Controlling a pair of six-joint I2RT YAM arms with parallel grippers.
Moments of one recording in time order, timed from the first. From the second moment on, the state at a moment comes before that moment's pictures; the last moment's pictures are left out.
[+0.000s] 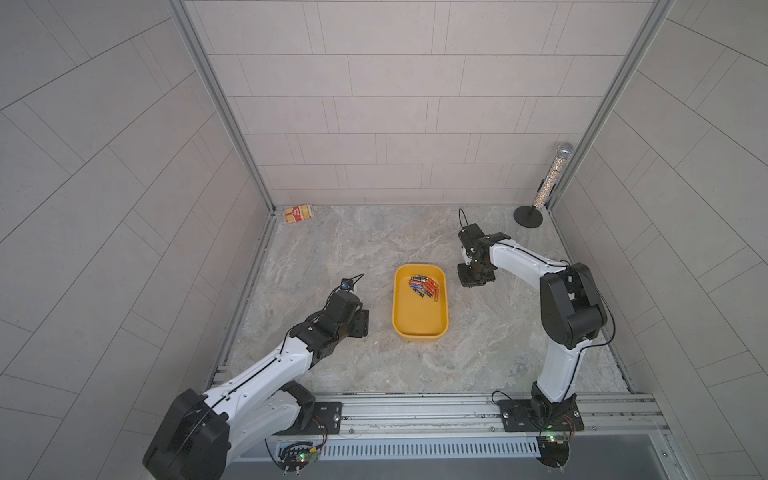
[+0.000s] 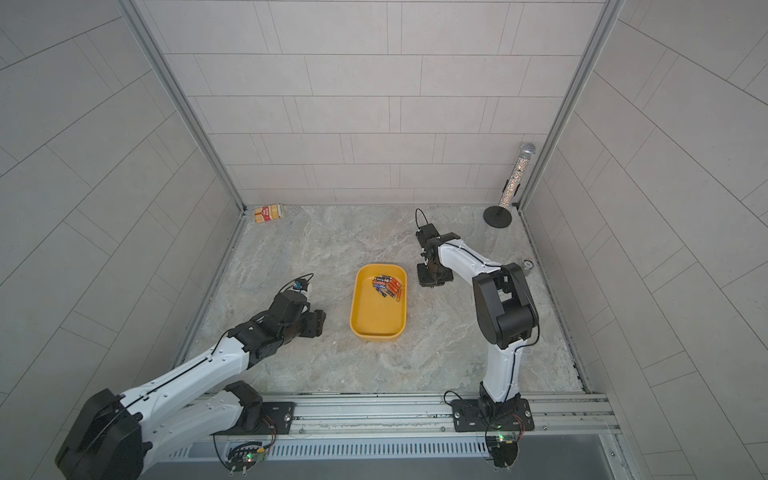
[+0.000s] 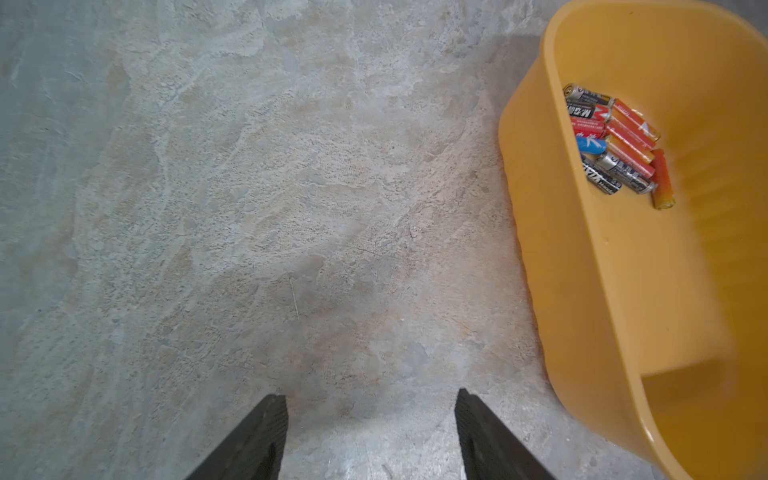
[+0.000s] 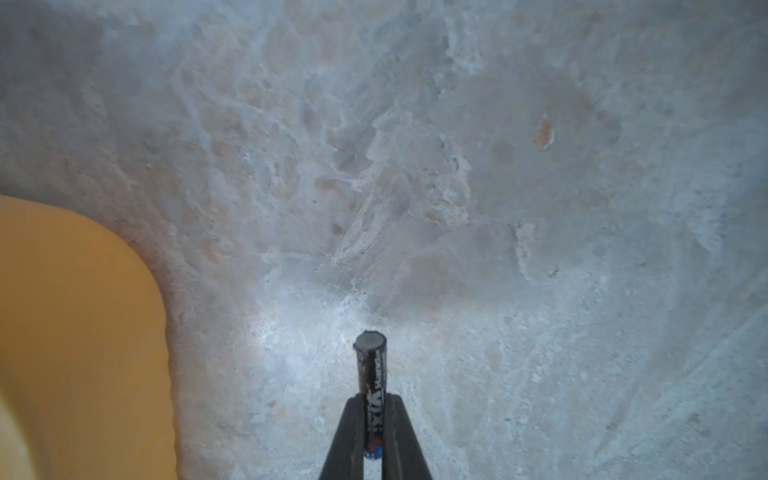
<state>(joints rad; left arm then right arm) -0.56 1.00 0.47 -0.34 -0.17 -0.40 0.31 1.90 1.37 -0.87 0.05 0.25</state>
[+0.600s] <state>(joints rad) -0.57 0.99 0.53 -0.42 -0.20 -0.40 0.32 1.98 1.38 -0.79 0.06 0.28</state>
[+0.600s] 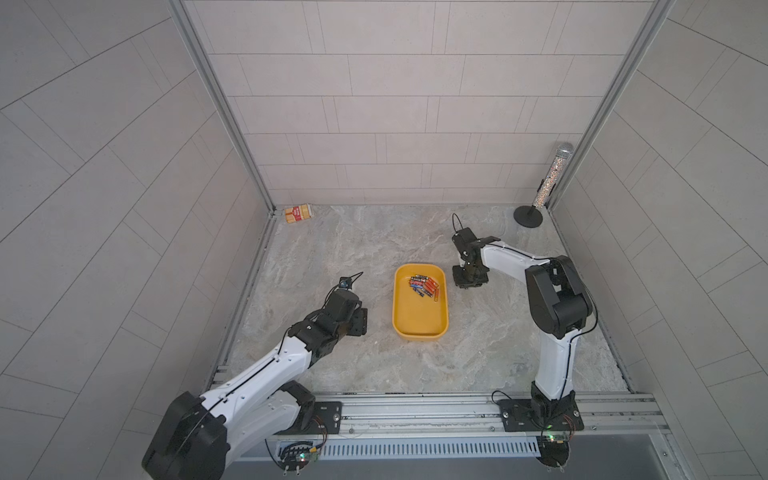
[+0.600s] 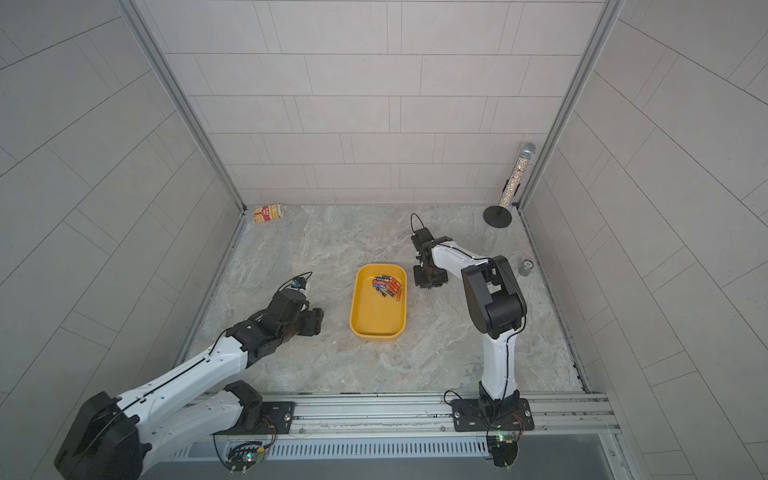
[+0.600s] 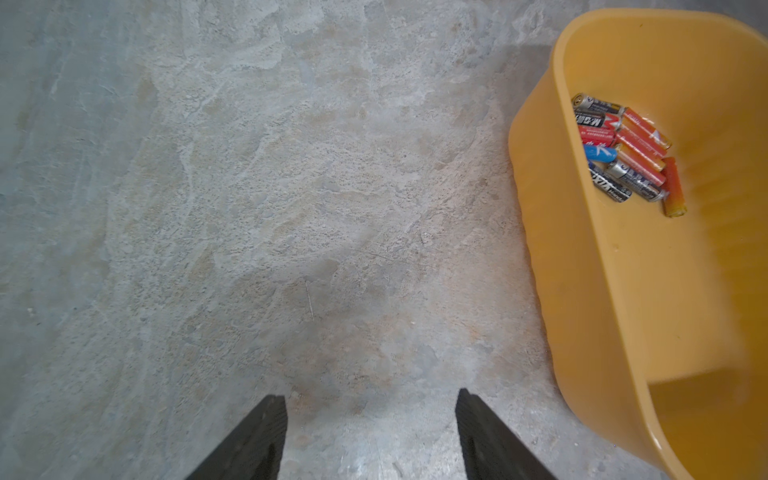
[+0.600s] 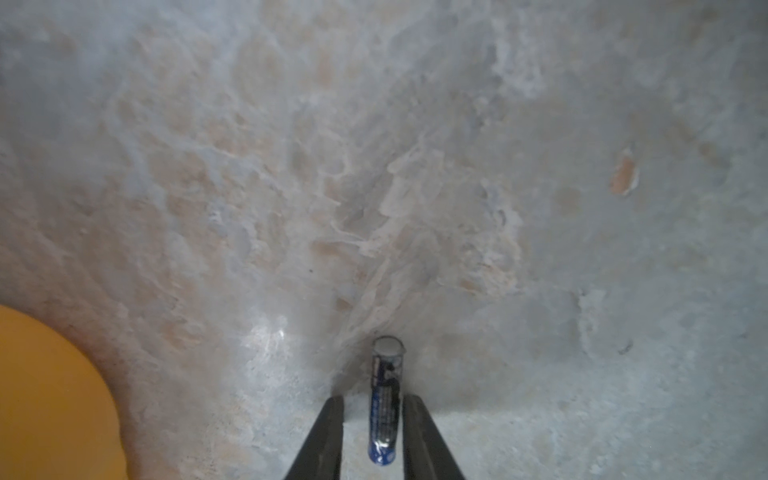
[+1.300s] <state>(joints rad) -0.83 1.77 1.49 -0.71 -0.32 -0.59 0.32 1.36 1.08 -0.67 0.21 0.27</state>
